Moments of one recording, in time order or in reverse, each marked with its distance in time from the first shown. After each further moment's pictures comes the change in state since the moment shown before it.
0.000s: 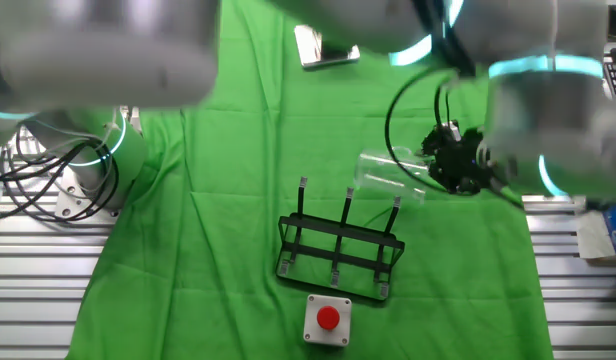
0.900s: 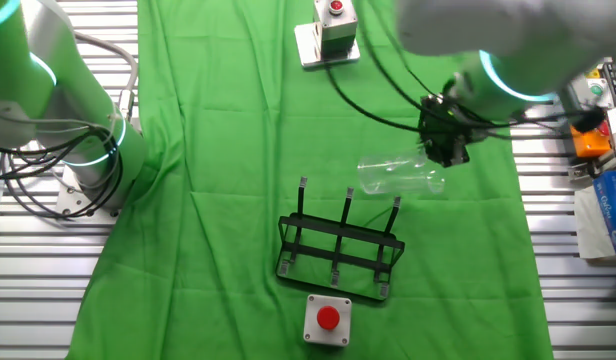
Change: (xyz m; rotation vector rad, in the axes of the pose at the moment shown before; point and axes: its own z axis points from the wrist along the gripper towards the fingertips) arm 0.021 0.026 -0.048 0.290 -0.200 0.095
